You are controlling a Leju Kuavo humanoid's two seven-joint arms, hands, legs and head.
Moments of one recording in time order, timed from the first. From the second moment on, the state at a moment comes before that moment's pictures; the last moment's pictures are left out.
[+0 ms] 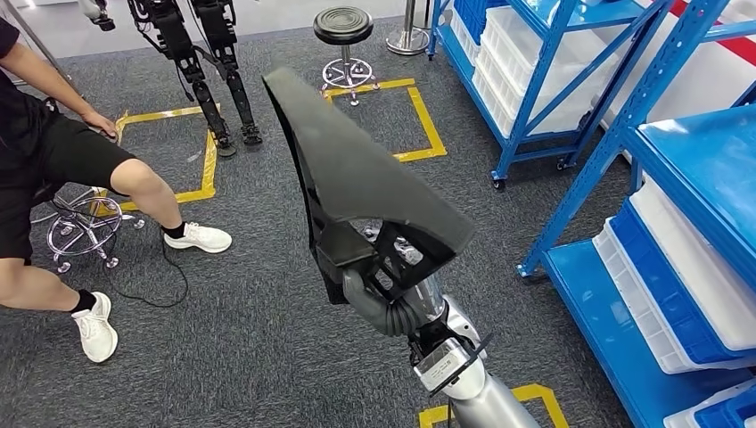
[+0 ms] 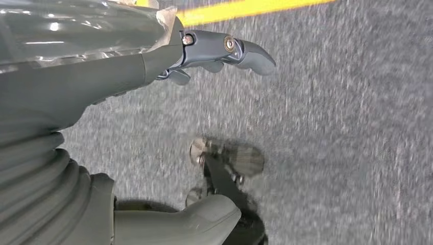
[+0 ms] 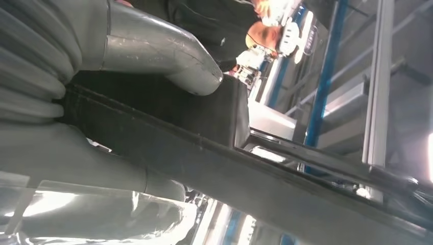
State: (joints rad) left arm -0.06 -0.01 -0.53 -0.16 0.57 0.20 -0.44; right arm -0.18 0.03 0.49 -1.66 0.27 -0.13 -0.66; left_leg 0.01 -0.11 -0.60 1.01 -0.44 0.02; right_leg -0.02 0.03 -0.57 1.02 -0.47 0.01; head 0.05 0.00
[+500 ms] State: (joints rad) left arm -0.07 0.00 -0.54 -0.16 0.57 0.20 -0.45; right arm -0.18 0.05 0.49 -1.65 0.28 -0.12 -0.68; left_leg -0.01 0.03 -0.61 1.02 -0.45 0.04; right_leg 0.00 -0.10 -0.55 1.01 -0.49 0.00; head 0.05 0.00
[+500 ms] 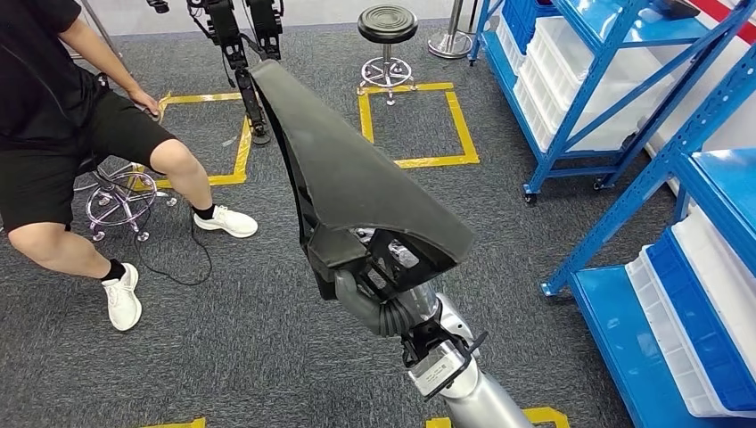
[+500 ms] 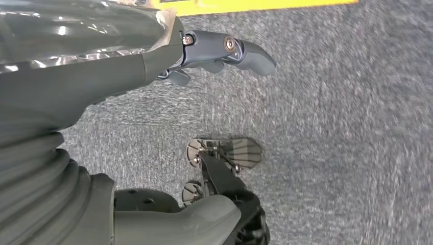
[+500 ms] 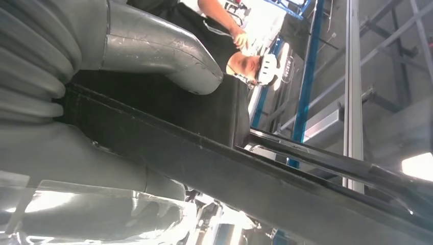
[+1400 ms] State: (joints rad) left arm -0.07 0.00 -0.54 -0.16 0.57 0.20 -0.43; right arm -0.19 0.07 0.49 -1.62 0.29 -0.12 -0.69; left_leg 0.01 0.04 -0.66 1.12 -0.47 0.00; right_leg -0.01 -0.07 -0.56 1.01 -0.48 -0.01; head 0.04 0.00
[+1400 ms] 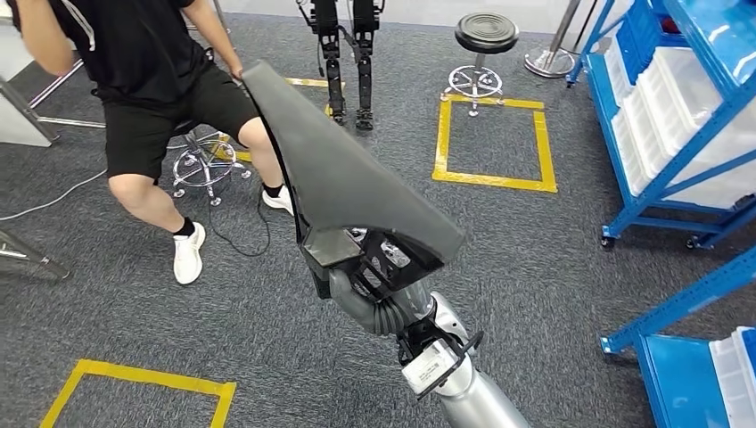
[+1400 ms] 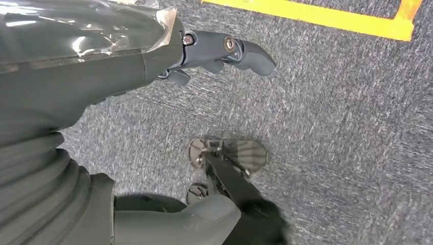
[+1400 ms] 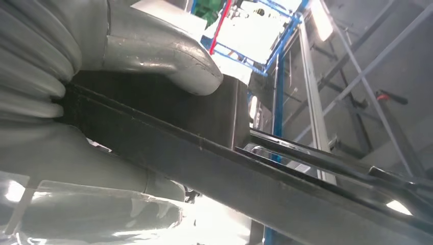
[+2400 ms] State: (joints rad) left arm -0.07 0.01 -0.55 -0.15 0.61 0.24 -0.44; right arm -0.20 0.06 0.49 -1.64 0.28 -0.10 -0.65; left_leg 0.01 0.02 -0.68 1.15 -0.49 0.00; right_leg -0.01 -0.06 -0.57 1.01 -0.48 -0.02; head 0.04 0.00
